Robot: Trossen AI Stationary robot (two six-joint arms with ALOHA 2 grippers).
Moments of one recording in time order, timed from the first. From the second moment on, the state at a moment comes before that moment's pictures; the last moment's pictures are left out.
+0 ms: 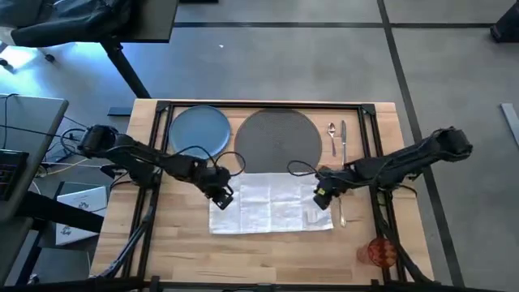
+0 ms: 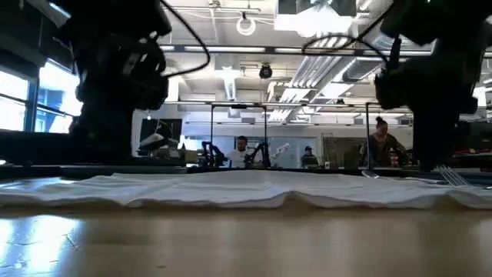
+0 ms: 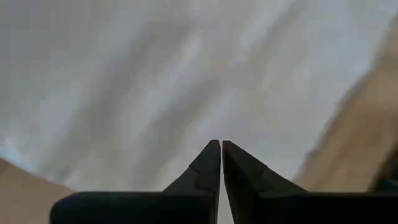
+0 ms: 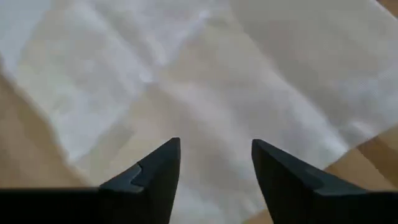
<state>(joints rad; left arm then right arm) -0.14 1.46 0.67 -0.35 0.13 -0.99 0.19 1.26 0.51 -0.40 -0.04 0.99</state>
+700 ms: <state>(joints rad) -0.08 1.37 0.82 -0.71 0.01 -0.60 0.40 1.39 0.82 -0.69 -0.07 1.44</state>
